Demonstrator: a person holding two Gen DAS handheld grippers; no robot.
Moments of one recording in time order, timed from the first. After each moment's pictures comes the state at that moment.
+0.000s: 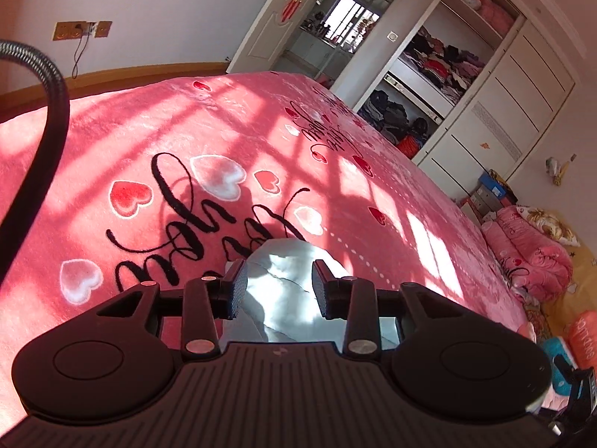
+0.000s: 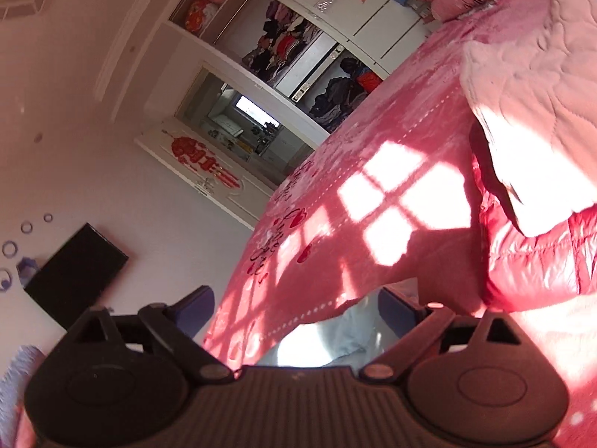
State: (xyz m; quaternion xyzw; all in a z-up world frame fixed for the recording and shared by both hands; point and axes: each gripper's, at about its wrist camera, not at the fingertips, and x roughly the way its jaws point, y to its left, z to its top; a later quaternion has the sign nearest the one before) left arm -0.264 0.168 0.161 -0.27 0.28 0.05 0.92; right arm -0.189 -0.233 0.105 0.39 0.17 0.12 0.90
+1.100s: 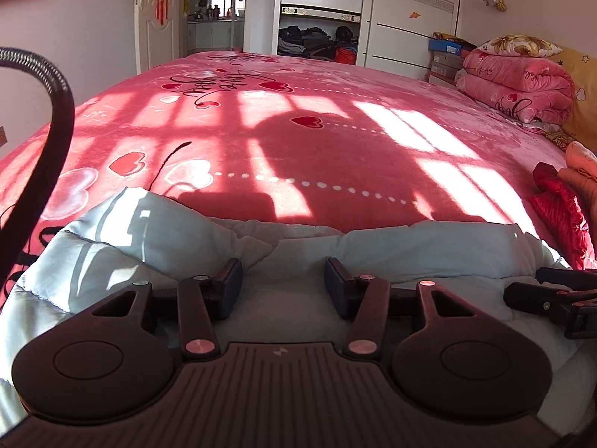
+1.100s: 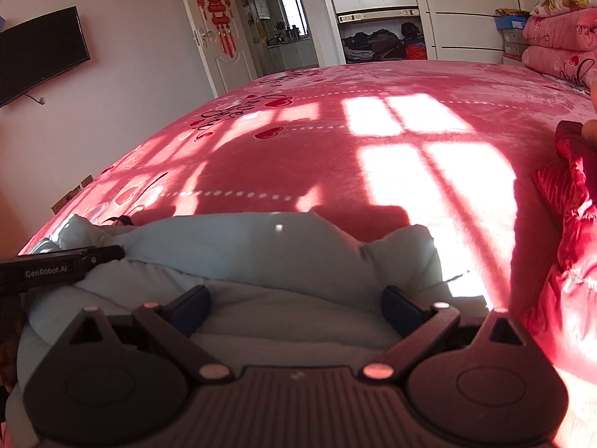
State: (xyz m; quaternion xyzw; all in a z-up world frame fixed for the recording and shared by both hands) left arm -0.159 0.029 0.086 -0.01 0.31 -0.02 0.95; right arm -0.106 -0.130 0.036 0.10 0.29 0.11 0.94
